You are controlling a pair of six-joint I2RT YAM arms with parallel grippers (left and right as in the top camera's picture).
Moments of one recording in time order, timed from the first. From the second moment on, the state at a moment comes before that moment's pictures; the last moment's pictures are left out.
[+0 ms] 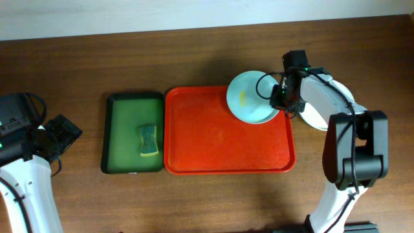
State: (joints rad) left arm 0.39 1.32 1.30 -1.14 -0.15 -0.43; right arm 0.02 2.01 1.39 -0.75 -0.03 0.34
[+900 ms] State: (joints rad) left arm 0.39 1.32 1.30 -1.14 -0.15 -0.43; right arm 0.17 2.02 1.47 -1.03 -0.29 0.31
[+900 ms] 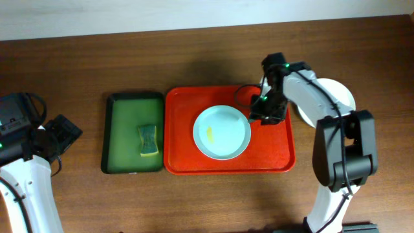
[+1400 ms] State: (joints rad) left arm 0.39 1.32 1.30 -1.11 -0.12 -0.43; right arm 0.27 2.02 1.38 -0.88 -0.15 0.26
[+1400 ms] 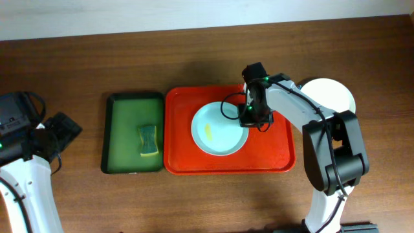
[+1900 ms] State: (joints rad) left arm -0.09 1.40 1.30 -1.21 0.12 -0.20; right arm 0.27 2.02 1.38 -0.88 -0.11 0.33
